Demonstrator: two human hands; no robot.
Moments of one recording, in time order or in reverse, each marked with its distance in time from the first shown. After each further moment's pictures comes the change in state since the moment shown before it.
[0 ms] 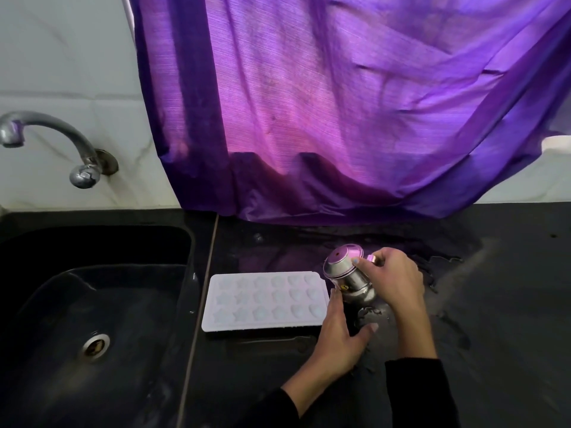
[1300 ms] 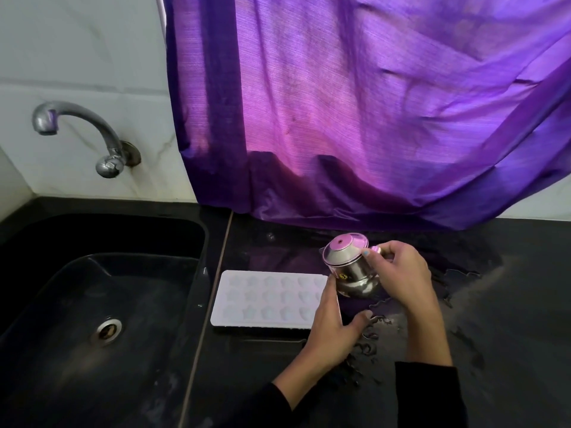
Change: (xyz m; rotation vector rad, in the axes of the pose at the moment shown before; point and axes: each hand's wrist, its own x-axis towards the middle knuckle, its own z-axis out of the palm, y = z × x) left_hand 0.000 0.021 -0.029 -0.122 0.070 0.066; right_hand -0.001 -0.023 -0.010 0.148 -0.054 -0.127
